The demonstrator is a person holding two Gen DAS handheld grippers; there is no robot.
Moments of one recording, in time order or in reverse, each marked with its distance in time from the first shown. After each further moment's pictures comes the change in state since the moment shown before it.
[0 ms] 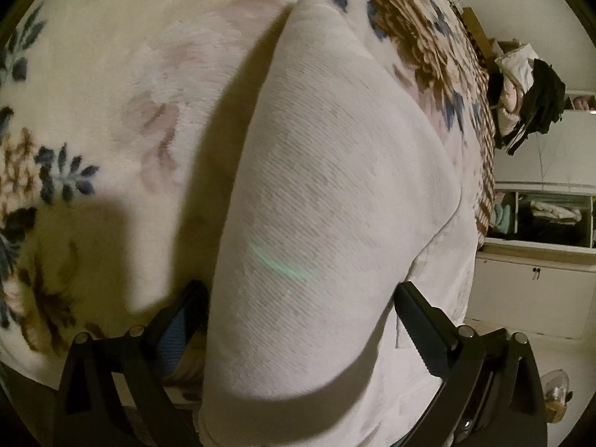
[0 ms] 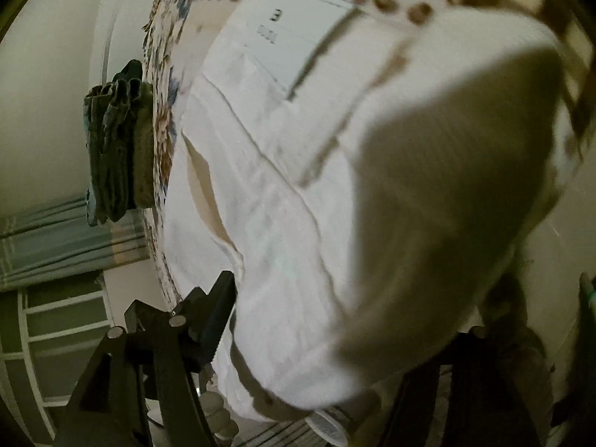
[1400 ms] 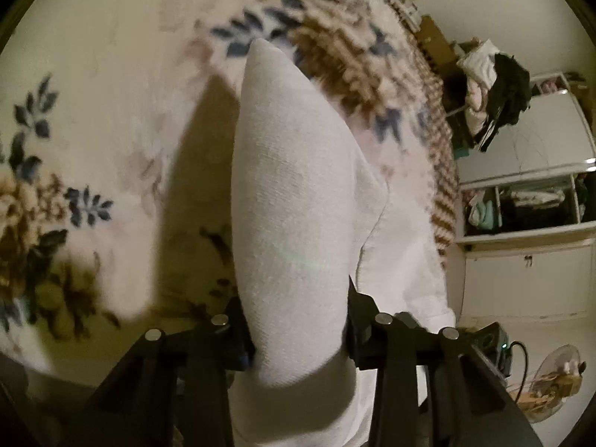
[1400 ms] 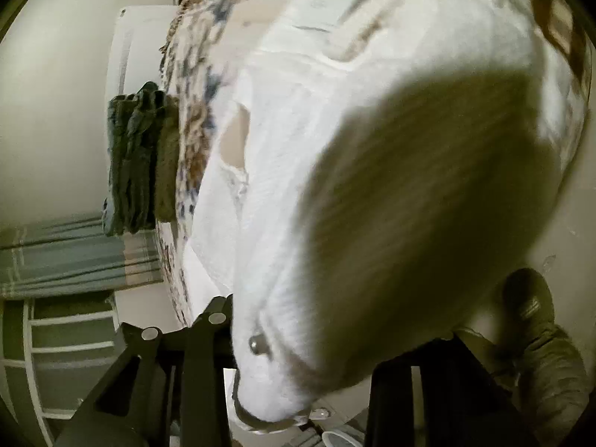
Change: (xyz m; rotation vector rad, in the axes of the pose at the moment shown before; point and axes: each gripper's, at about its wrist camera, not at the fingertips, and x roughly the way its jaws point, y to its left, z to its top) left arm -0.054 -0.033 -0.023 0.112 -0.122 -0.067; right arm -0.002 0.031 -0.046 -0.013 -0.123 0.052
